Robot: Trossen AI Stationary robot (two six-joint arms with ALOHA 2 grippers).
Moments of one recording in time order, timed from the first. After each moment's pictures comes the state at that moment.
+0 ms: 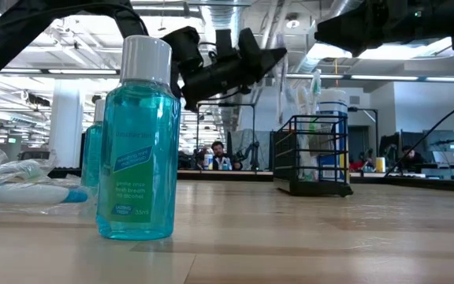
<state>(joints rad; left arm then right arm) 0.28 2.16 1.10 1.54 0.19 -0.14 0.00 0.77 0.37 0.41 0.18 -0.17</state>
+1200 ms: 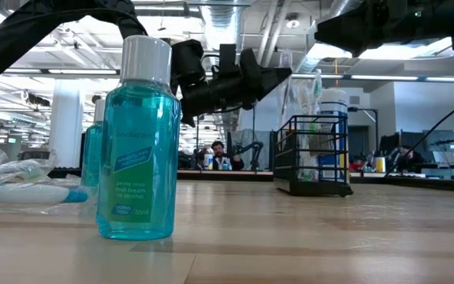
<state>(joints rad) 0.27 2.21 1.08 1.52 0.22 -0.11 0.00 0.77 0.37 0.40 0.18 -0.16</state>
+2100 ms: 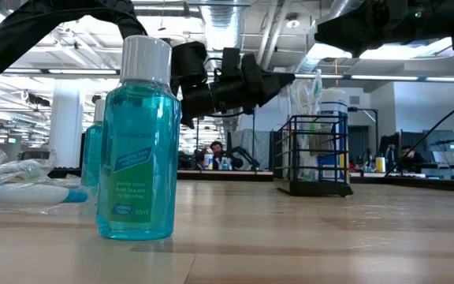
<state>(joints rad) 0.27 2.20 1.07 1.46 0.25 -0.11 0.00 0.77 0.37 0.40 0.18 -0.17</state>
